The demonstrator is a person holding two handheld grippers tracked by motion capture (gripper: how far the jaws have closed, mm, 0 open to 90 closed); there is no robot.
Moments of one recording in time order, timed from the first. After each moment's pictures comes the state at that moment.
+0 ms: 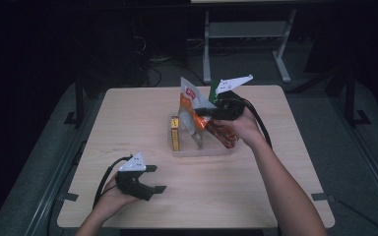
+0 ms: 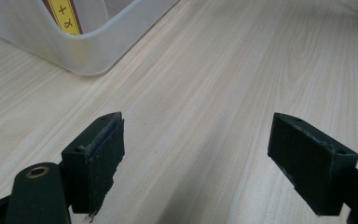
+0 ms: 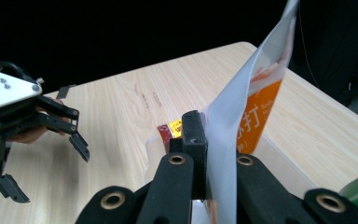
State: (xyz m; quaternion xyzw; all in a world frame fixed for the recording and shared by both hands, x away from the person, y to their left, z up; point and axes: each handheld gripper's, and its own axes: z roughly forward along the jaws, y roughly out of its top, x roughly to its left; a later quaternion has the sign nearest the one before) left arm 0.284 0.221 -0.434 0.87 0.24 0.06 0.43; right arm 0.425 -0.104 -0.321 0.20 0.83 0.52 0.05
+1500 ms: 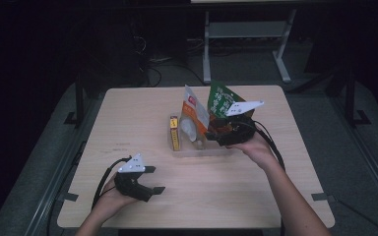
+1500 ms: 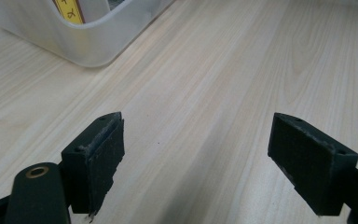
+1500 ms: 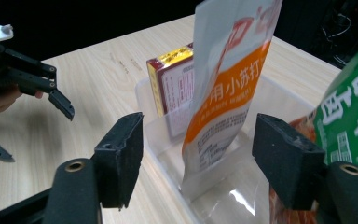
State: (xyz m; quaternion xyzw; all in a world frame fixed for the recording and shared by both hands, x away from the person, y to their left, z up) left arm 0.283 0.224 -0.438 0.87 0.24 0.06 0.42; right arm 0.377 -0.130 -0.358 0.26 0.83 0.49 0.10
